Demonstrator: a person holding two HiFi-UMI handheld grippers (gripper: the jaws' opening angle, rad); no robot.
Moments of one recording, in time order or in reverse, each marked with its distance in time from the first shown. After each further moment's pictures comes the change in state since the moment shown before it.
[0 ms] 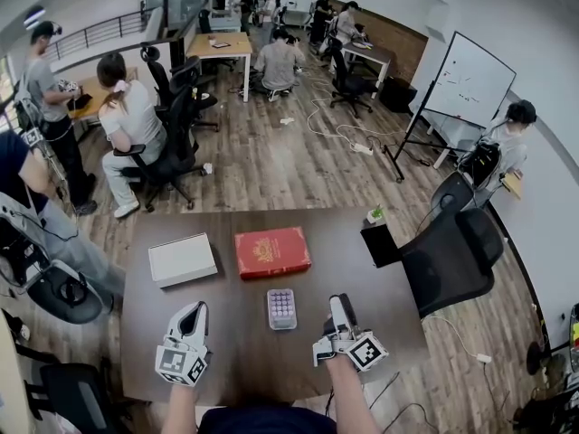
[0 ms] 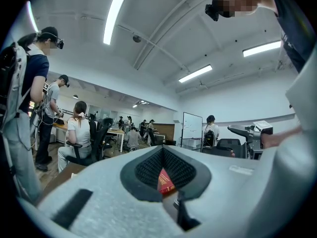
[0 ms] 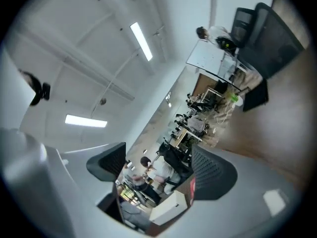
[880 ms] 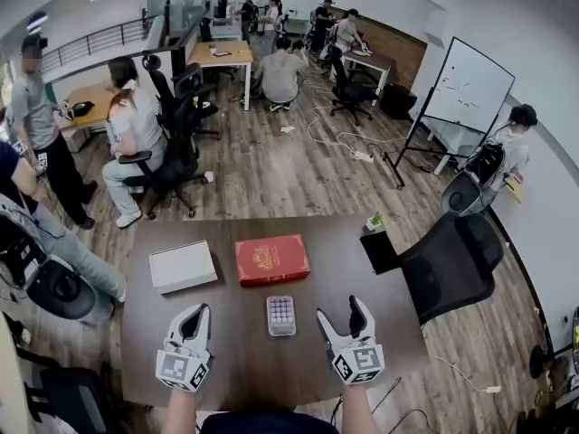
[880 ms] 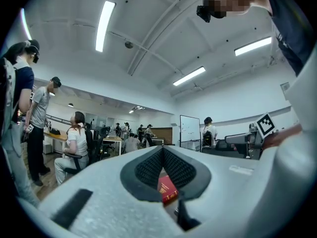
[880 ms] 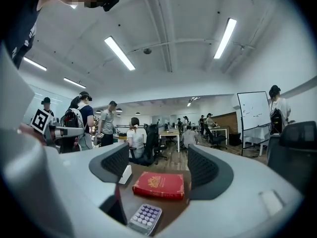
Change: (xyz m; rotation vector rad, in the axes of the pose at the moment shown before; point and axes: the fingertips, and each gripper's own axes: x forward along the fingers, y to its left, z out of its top) left arm 0.005 -0.024 0.040 0.071 -0.040 -0.028; right arm -0.001 0.038 -0.002 -0.928 0.251 -0.043
